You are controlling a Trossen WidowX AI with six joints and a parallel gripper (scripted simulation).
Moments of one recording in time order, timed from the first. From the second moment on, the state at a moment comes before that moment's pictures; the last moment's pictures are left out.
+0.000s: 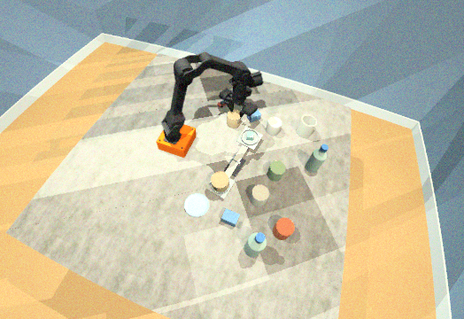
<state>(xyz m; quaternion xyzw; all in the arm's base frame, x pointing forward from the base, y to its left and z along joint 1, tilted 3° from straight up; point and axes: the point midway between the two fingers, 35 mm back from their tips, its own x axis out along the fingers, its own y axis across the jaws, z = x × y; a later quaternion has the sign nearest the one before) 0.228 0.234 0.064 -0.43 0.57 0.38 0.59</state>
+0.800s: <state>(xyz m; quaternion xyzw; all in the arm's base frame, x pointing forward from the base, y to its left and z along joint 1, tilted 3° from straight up) 0.266 0.208 0.080 -0.15 0.68 0.12 0.71</state>
